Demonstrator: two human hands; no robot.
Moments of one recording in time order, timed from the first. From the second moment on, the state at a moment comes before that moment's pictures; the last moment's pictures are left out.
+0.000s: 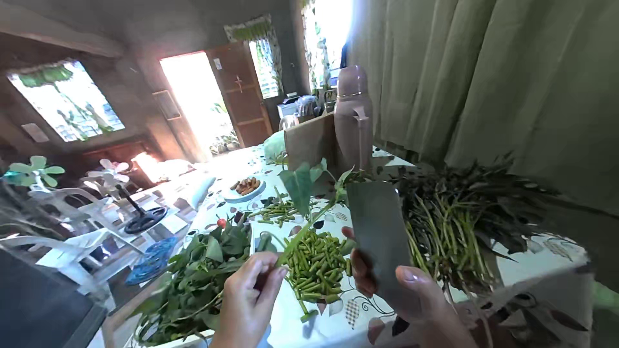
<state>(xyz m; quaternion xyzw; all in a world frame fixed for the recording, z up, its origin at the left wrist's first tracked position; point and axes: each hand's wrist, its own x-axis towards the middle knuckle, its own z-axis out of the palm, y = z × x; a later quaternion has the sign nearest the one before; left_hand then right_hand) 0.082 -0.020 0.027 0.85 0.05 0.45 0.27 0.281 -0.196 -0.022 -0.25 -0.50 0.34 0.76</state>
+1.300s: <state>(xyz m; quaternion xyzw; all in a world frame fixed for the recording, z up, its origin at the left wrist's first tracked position) 0.015 -0.037 -0.018 0.86 0.20 0.41 0.23 0.277 -0.158 0.014 -0.41 -0.63 0.39 0.53</state>
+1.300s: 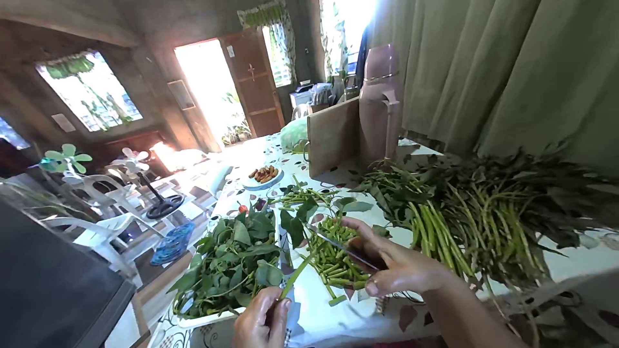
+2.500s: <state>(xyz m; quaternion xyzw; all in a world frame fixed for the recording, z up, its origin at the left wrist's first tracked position) -0.030 0.026 -0.016 0.74 0.42 0.48 0.22 0.195 0.024 0.054 -0.35 -0.56 0.62 0.42</state>
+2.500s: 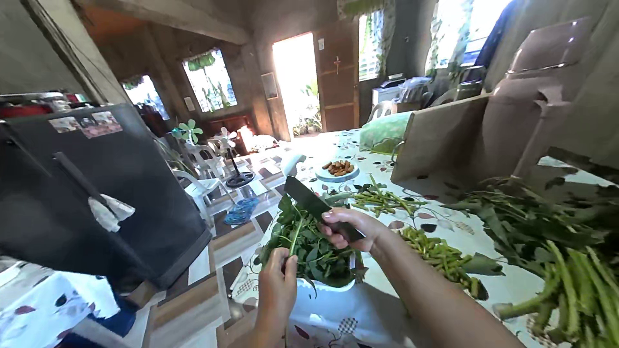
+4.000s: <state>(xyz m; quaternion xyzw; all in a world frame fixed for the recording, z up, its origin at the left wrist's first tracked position) -0.020 0.012 -0.004 0.76 0.43 0.48 0.05 0.202 0.031 0.083 -0.38 -0.63 0.61 0.30</state>
